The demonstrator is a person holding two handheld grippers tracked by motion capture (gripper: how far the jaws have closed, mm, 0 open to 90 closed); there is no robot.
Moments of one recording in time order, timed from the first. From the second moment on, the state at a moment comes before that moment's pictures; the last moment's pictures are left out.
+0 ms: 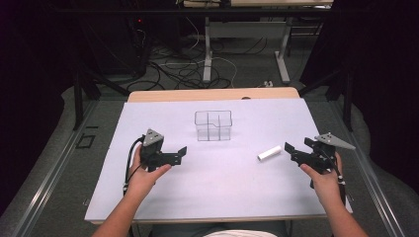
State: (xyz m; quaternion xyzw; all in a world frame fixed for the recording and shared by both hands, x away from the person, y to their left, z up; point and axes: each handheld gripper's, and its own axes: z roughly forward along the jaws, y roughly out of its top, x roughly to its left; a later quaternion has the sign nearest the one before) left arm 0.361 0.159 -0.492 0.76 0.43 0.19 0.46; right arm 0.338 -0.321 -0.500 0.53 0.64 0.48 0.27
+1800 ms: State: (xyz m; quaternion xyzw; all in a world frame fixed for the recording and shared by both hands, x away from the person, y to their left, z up) left arm 0.422 -0.037 -0.494 0.85 0.29 0.13 0.42; right arm 0.345 -0.320 -0.506 0.53 0.65 0.48 0.25
